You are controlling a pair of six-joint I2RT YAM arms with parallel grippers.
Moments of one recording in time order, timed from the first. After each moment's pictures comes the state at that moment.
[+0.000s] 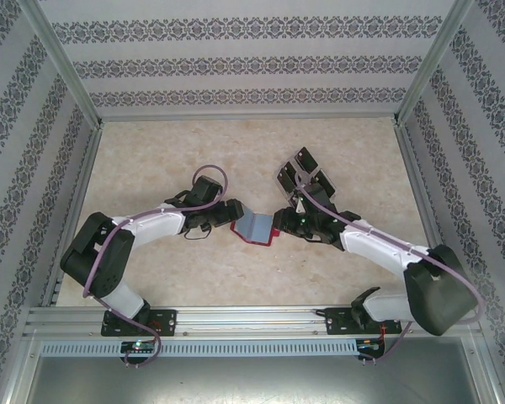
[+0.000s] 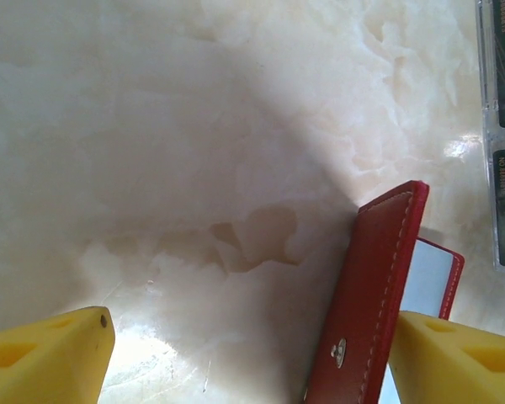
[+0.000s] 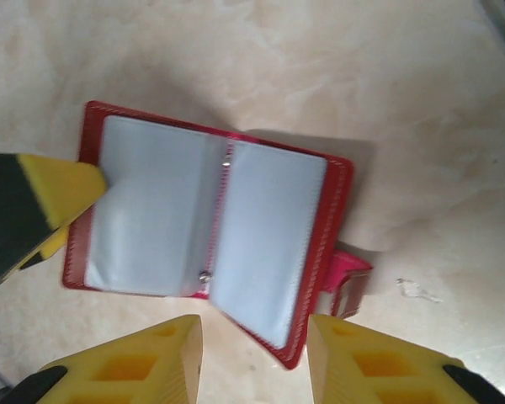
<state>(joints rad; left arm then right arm) -0.52 1.59 0.85 -0.19 0.17 -0.84 0.56 1.29 0.67 -0.21 -0.28 0.80</state>
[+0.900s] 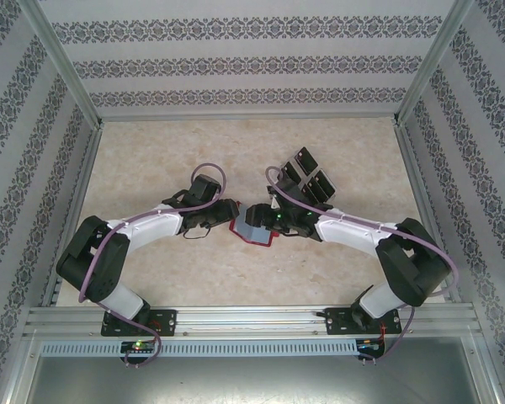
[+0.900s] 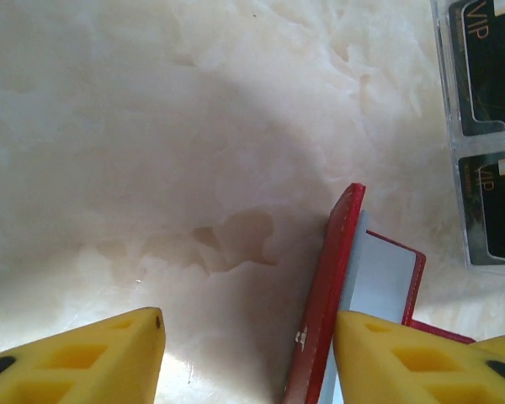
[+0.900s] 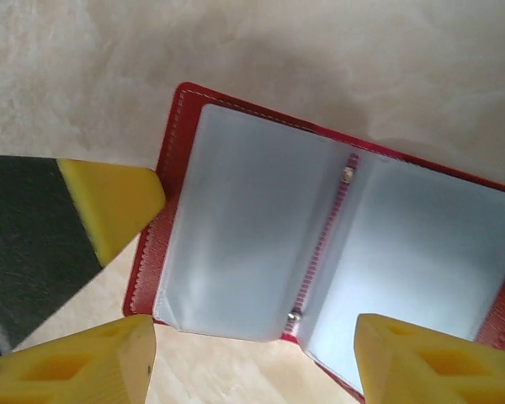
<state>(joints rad) -0.52 1.57 0.84 -0.19 0.16 -0.84 0.68 1.54 0.82 -0.10 -0.28 0.83</state>
